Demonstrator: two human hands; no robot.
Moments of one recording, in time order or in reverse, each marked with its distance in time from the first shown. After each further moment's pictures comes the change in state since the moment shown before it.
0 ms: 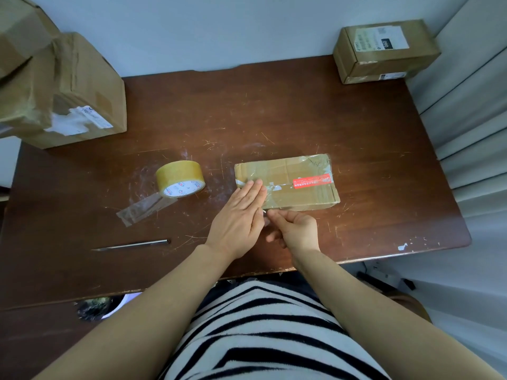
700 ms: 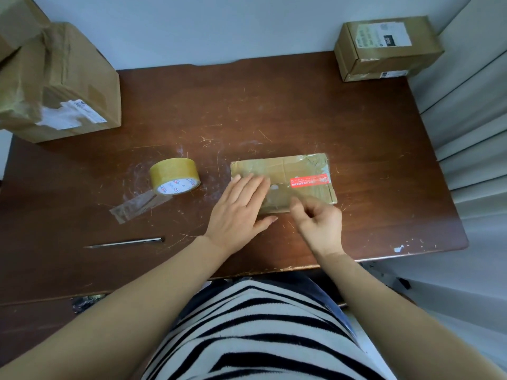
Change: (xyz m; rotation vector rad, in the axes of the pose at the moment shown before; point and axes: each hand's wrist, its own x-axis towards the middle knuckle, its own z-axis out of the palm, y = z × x) left_hand 0.015 0.001 -0.001 0.372 0.141 0.135; right_hand 0.010 -0.004 -0.039 -0.404 0.197 -0.576
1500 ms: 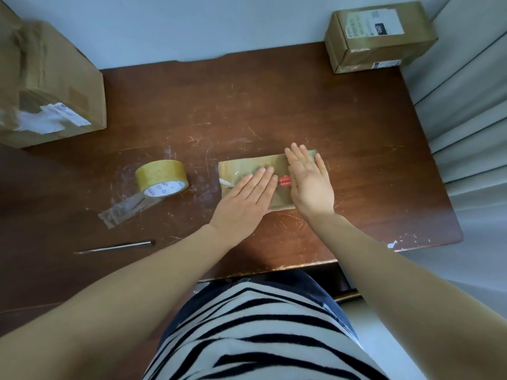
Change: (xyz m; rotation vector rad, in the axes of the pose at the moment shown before) left_hand 0.020 0.008 0.036 0.376 0.091 0.221; right_hand 0.073 0.012 0.000 -0.733 -0.116 -0.314
